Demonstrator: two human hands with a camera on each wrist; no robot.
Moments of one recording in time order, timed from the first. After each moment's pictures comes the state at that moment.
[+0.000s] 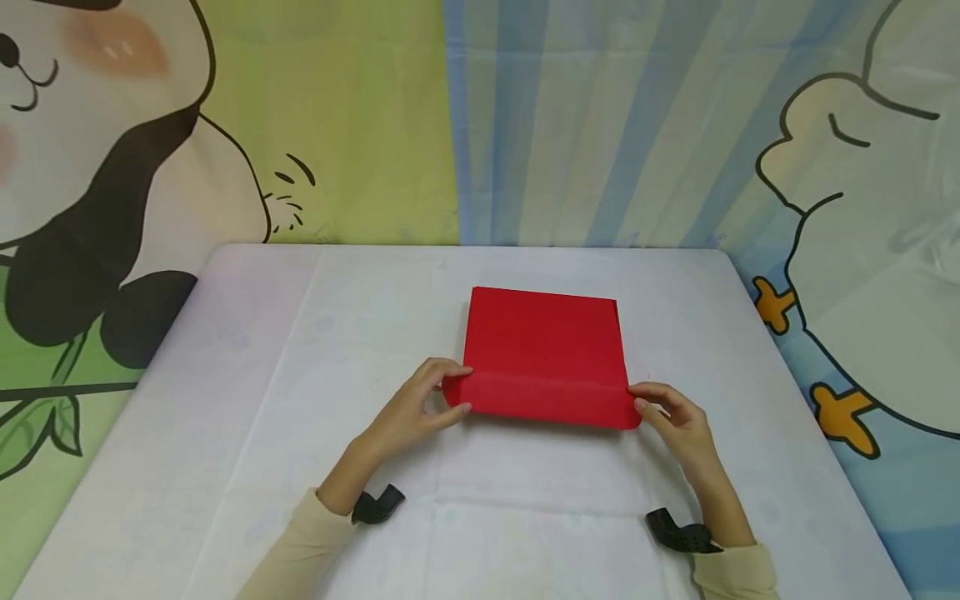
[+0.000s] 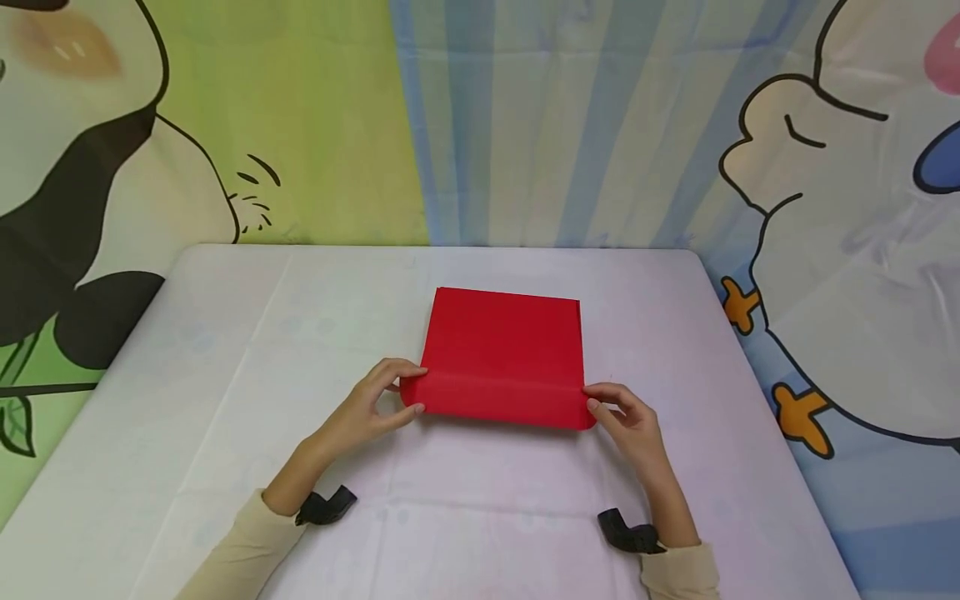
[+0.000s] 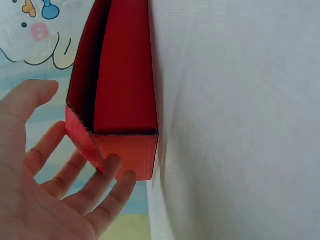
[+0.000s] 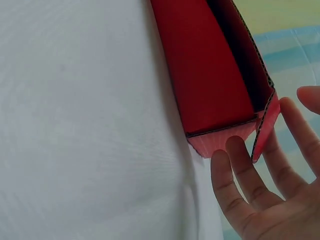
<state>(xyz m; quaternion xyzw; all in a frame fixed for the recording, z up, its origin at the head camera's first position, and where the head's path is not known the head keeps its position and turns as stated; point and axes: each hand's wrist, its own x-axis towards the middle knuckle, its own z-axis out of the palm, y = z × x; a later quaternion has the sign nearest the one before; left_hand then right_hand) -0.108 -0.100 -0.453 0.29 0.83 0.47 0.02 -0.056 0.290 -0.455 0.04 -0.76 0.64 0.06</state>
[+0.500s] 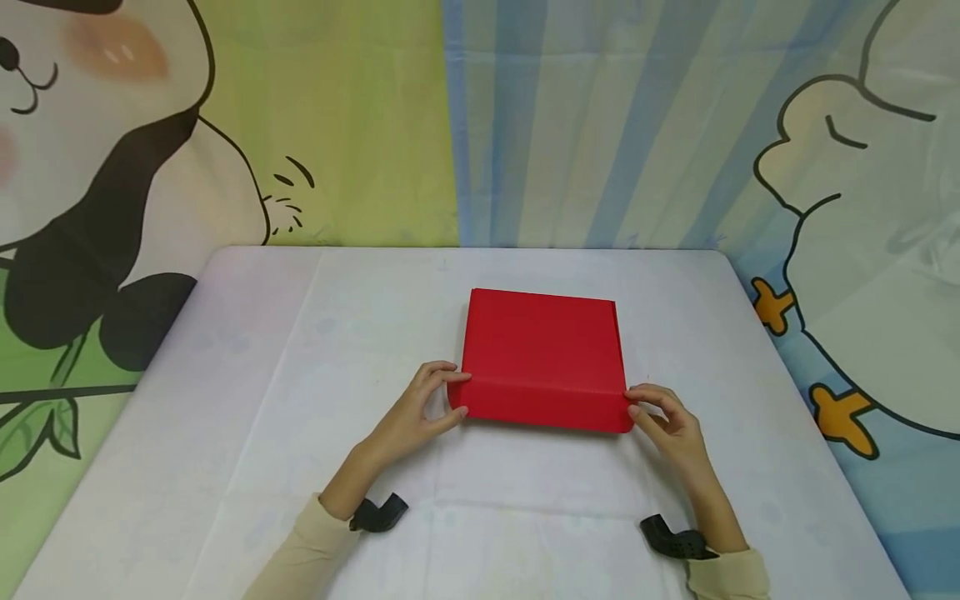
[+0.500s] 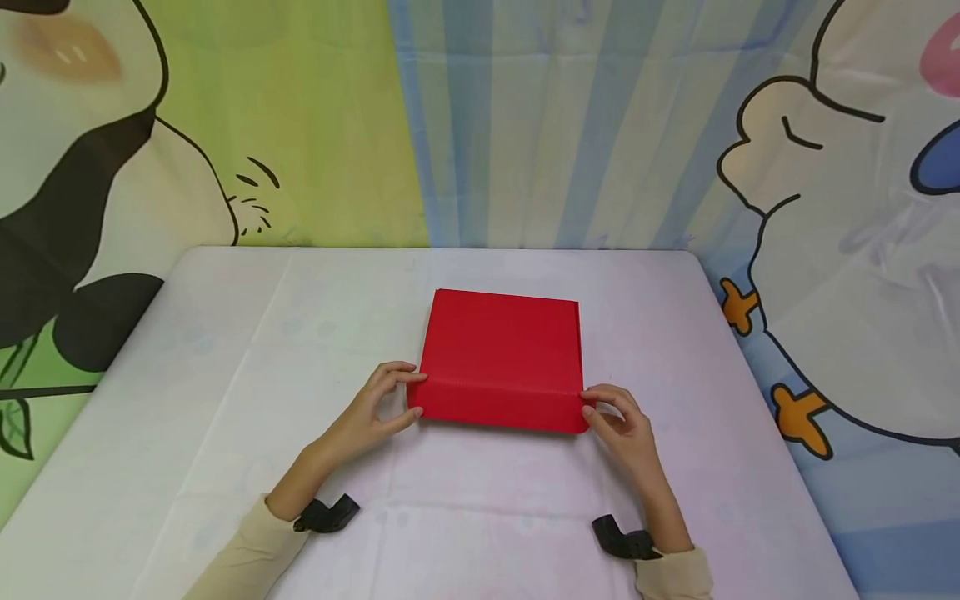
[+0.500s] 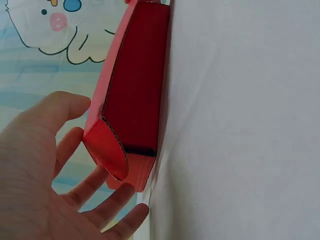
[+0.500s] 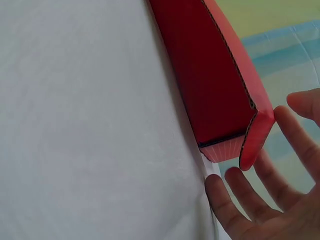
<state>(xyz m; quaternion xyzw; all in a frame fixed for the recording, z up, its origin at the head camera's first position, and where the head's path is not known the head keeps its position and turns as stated) -0.106 -0.098 -0.469 0.25 0.83 0.49 0.04 -0.054 0.287 -0.468 0.08 -0.78 0.62 0.10</state>
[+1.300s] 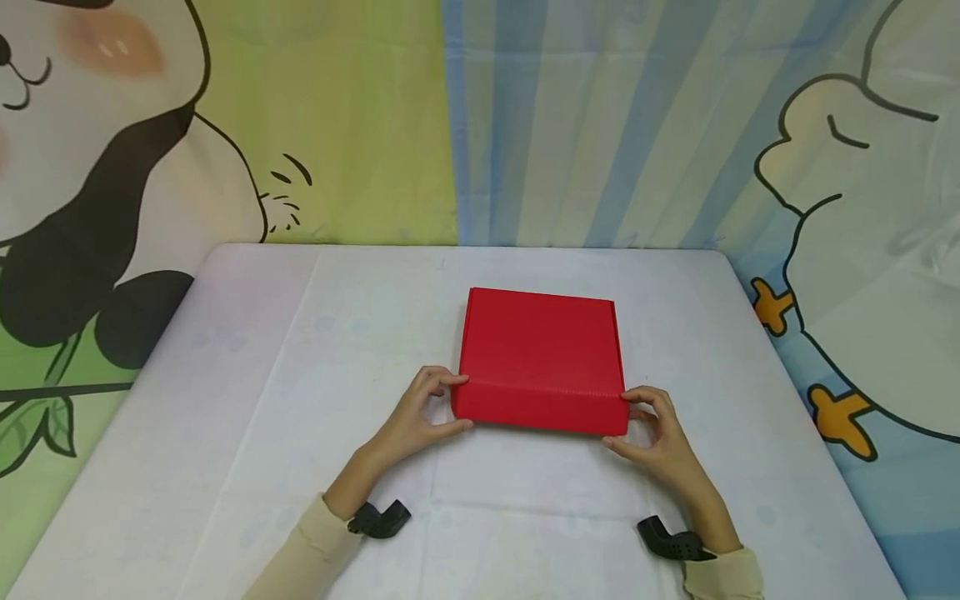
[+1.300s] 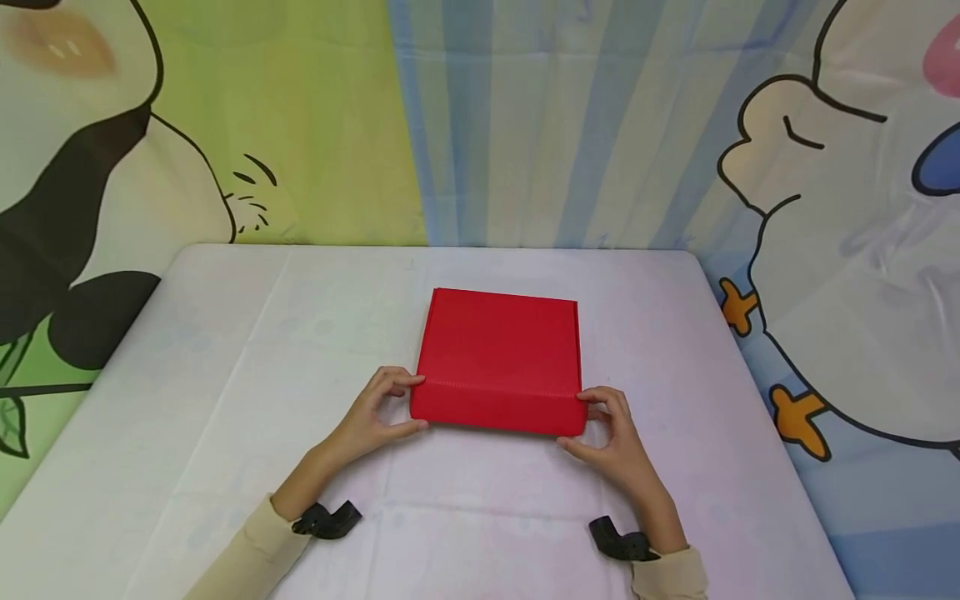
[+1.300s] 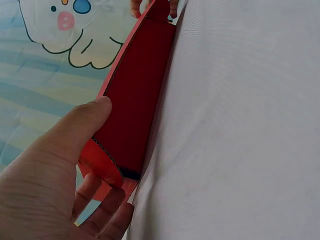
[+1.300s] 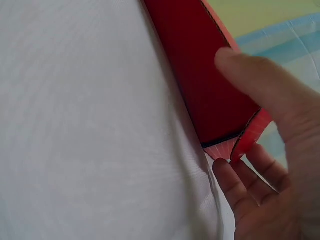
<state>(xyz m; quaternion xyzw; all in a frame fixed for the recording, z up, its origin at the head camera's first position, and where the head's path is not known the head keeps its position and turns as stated) -0.109 -0.097 -0.489 0.28 0.80 0.53 -0.01 -0.057 0.287 -0.485 0.18 -0.80 0.56 0.09</state>
